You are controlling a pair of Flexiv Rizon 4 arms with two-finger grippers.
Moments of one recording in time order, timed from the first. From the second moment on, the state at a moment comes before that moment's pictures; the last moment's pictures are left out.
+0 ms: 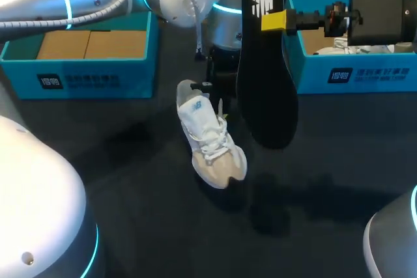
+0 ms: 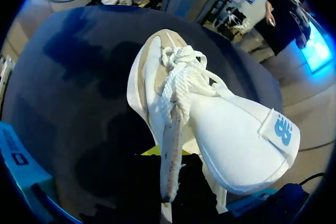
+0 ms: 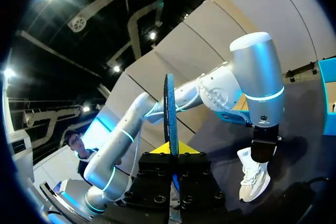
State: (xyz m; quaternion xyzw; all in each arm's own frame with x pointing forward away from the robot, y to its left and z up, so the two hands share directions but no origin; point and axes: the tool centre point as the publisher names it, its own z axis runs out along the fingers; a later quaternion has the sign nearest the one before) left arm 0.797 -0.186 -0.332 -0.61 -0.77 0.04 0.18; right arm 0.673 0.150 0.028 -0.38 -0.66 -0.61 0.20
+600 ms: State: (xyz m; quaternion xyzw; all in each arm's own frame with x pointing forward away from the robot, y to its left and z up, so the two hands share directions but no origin) left arm 0.798 -0.224 -0.354 -0.69 -0.70 -0.02 0.19; right arm 0.673 0.150 0.028 -0.38 -0.66 -0.61 0.20
